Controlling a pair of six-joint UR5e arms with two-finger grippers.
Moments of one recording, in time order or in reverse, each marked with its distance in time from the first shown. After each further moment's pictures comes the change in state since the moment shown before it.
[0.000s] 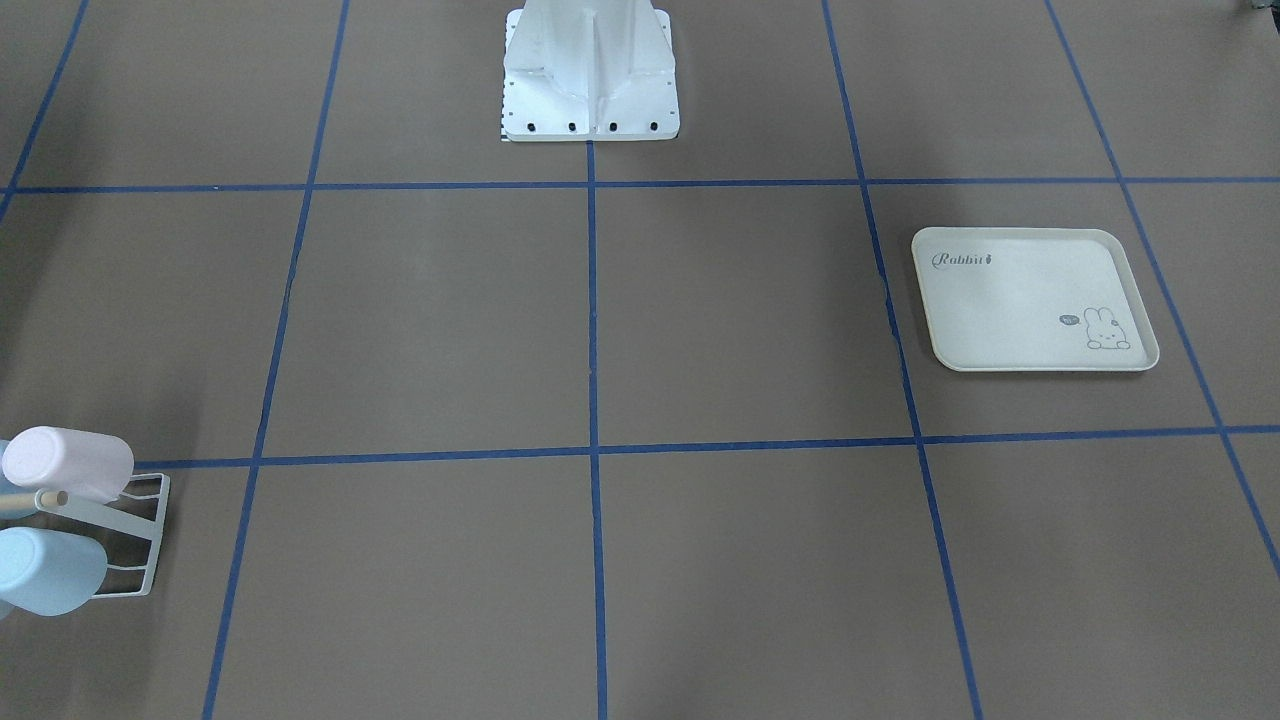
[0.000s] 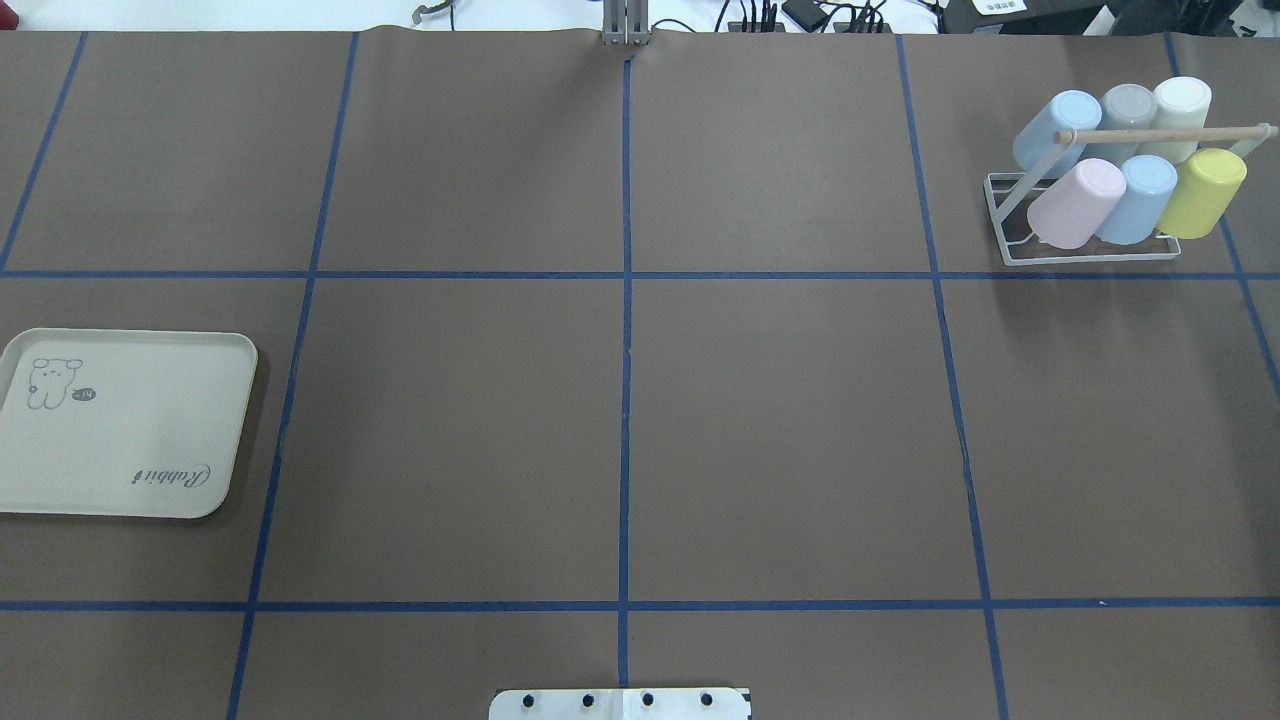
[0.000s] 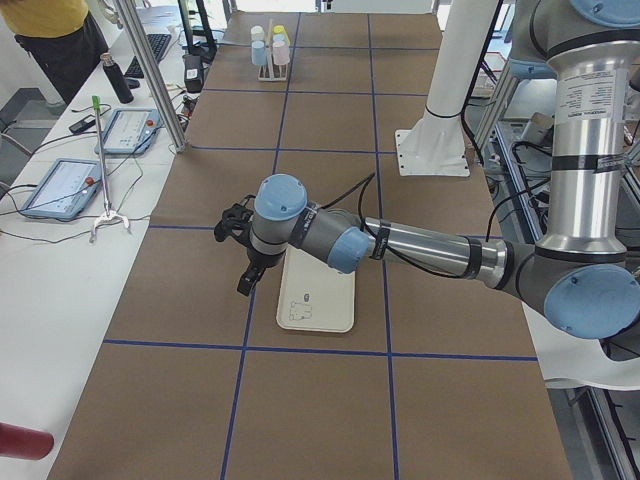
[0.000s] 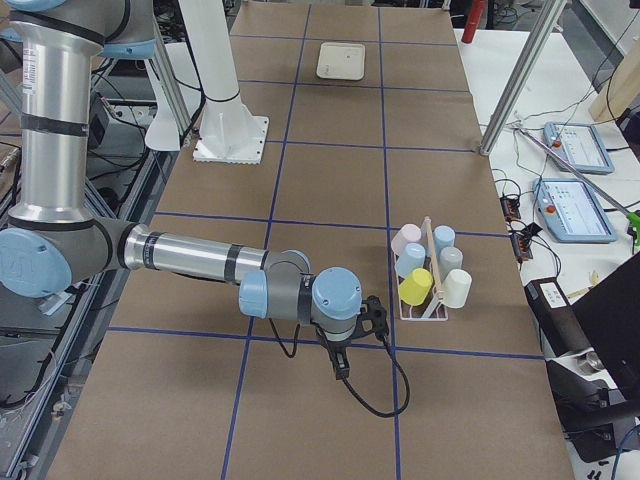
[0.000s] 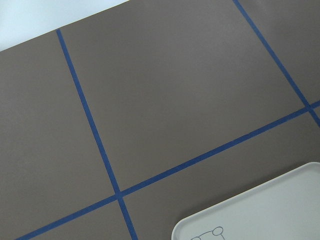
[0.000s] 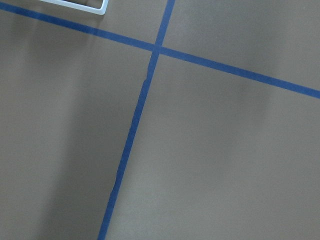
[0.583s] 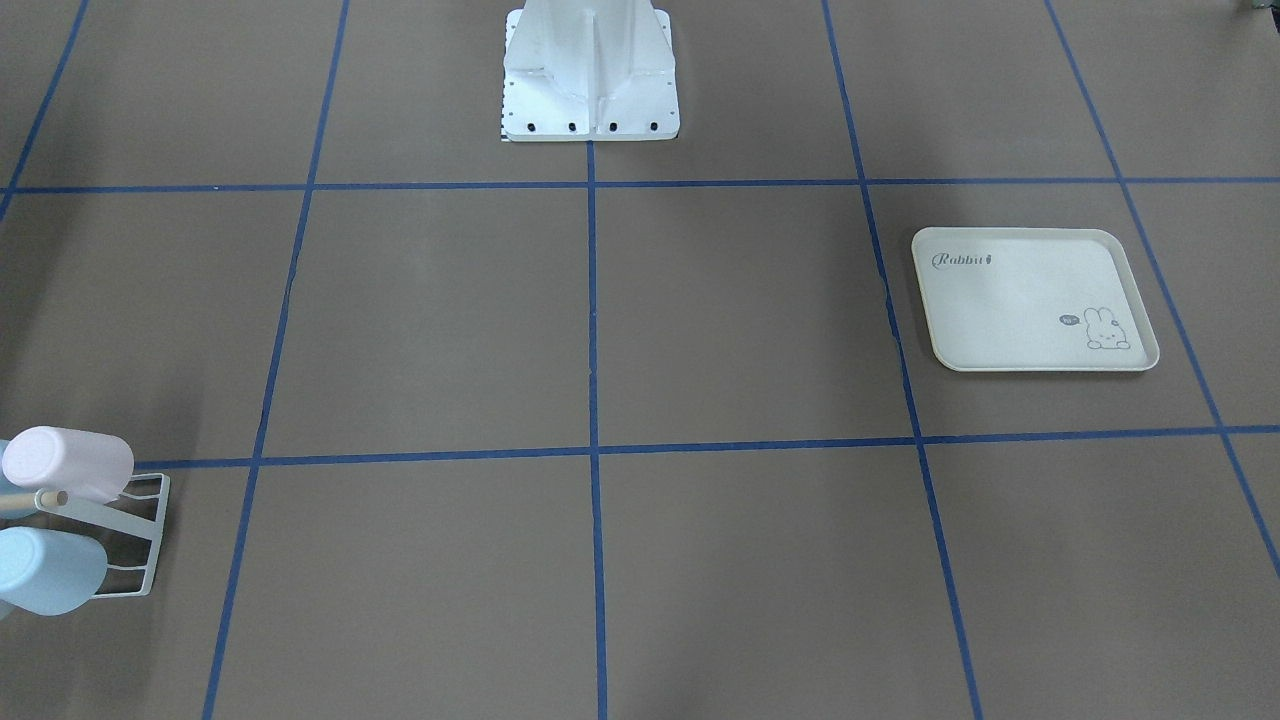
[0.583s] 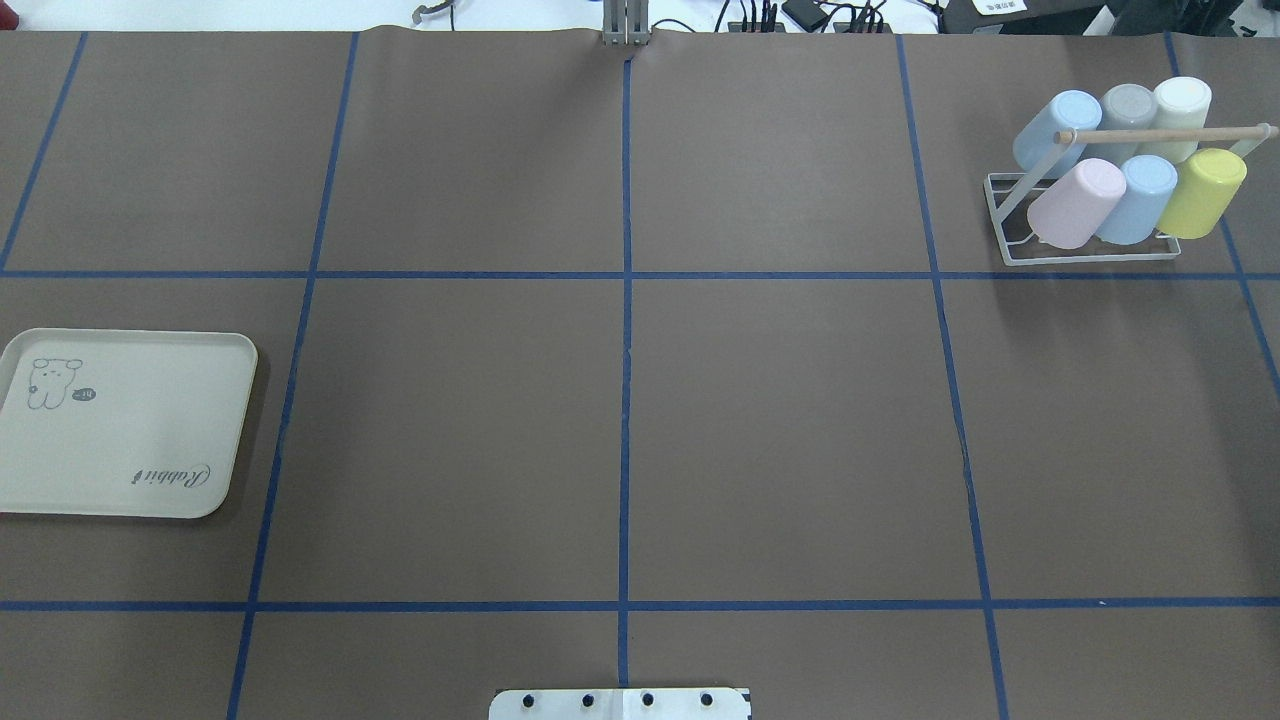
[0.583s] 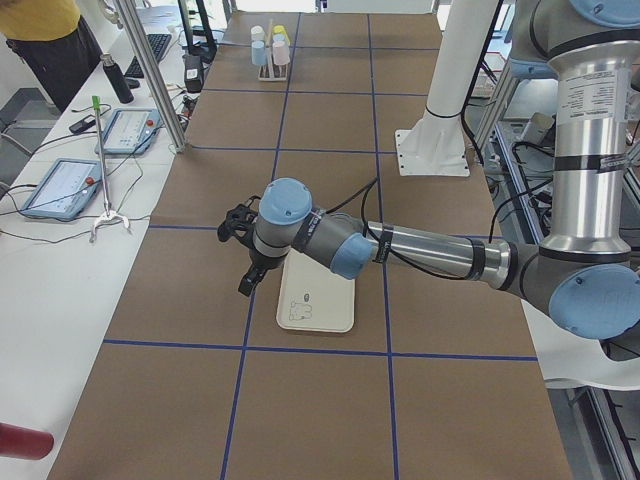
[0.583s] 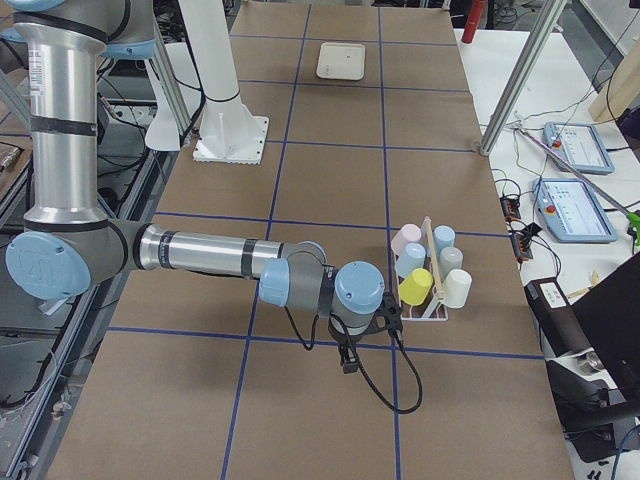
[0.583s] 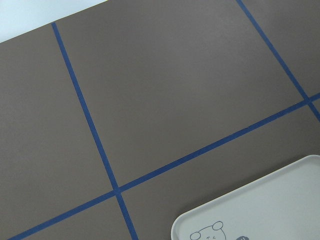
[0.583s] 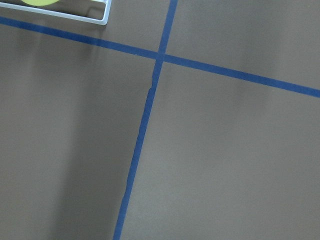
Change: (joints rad) left arm 0.000 0.017 -0.005 -0.061 -0.003 0.009; right arm -0.001 0.077 -0.016 -0.129 0.008 -0.007
